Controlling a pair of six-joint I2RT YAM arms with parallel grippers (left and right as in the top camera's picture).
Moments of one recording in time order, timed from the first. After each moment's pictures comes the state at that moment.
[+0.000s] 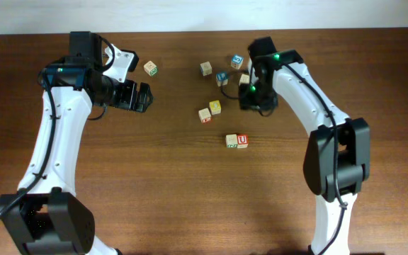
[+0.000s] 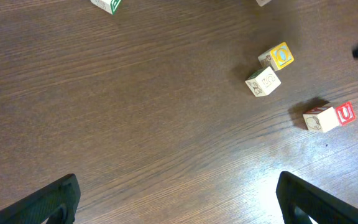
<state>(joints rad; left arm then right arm) 0.00 1.75 1.63 -1.04 0.30 0.22 0.28 2.19 1.86 -1.04 -0.17 0.26</state>
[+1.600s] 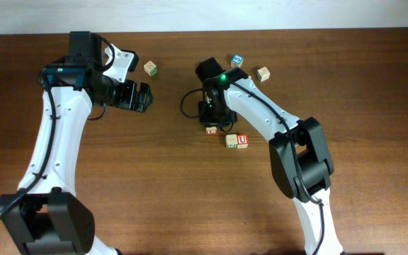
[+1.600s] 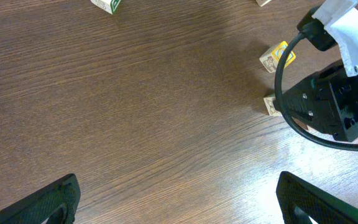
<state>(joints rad) 0.00 1.75 1.63 -1.04 0.30 0.22 0.51 2.31 1.90 -1.04 -0.14 0.43</state>
